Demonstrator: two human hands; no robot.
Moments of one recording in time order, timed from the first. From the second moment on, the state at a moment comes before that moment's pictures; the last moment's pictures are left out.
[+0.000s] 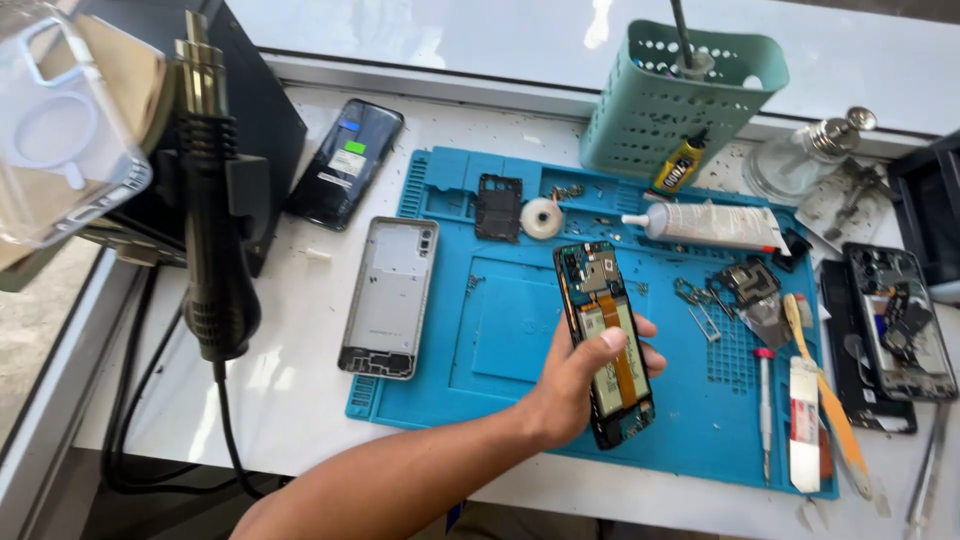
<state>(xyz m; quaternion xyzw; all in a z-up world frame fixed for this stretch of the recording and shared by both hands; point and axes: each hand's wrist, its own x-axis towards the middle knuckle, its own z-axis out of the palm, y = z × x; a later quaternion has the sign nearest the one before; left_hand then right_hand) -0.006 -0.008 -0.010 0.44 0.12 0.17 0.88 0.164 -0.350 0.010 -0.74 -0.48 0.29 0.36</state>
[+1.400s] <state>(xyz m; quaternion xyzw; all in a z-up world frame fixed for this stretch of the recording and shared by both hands) -0.002 0.001 -0.015 0.31 0.03 0.03 0.95 0.118 -0.113 0.045 -0.63 -0.38 0.10 0.67</state>
